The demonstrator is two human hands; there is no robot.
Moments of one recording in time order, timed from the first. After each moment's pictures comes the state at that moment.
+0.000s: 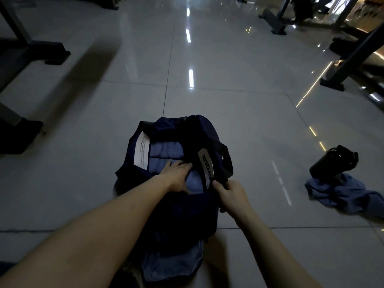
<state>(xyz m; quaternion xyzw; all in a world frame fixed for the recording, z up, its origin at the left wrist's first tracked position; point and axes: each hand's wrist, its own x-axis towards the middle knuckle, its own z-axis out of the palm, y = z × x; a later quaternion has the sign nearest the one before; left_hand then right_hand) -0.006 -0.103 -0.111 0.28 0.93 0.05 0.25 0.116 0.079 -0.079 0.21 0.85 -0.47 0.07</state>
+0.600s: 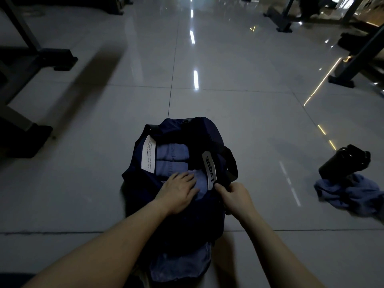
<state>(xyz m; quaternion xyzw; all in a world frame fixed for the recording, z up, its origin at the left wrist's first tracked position) 0.045 -0.123 -0.134 0.33 0.94 0.11 0.06 0.112 0.077 -0.086 0.22 0.87 -0.44 0.08</state>
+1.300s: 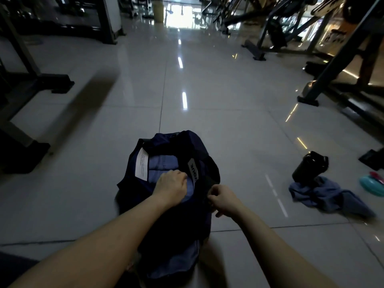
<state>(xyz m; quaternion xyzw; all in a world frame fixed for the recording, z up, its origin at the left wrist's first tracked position) 0.059 -0.107 -0.064 0.21 0.97 0.15 0.03 0.135 0.080 -0.034 0.16 0.88 -0.41 0.17</state>
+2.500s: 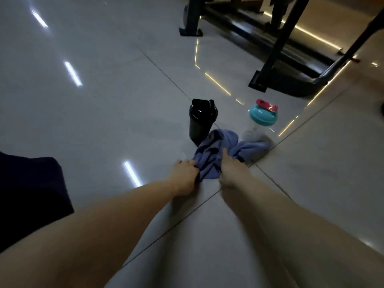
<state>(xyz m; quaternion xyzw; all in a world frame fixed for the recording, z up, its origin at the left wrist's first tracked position) 0.067 0.342 -0.177 0.59 0.79 -0.08 0.14 0.185 0.480 -0.158 0.35 0.91 -0.07 0.21</state>
